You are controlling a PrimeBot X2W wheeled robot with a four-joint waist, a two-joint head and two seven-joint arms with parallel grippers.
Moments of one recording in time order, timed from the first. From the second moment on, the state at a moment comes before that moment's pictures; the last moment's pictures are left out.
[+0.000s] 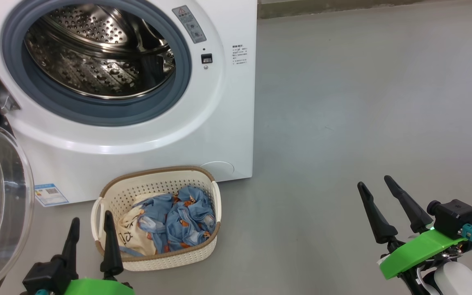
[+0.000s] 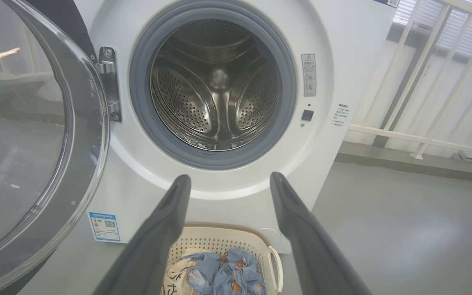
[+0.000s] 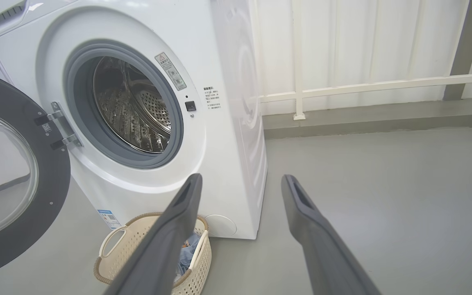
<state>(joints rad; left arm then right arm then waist) -0.08 0.11 -0.11 0.25 -0.40 0.06 -0.26 -0.18 -0.31 0.32 0.29 0.57 0.12 -0.25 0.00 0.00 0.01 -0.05</state>
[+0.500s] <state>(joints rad) -0.08 0.08 -0.09 0.27 -0.37 0.03 -0.26 -0.18 -0.31 0.32 0.28 0.56 0.12 -0.25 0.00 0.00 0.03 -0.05</state>
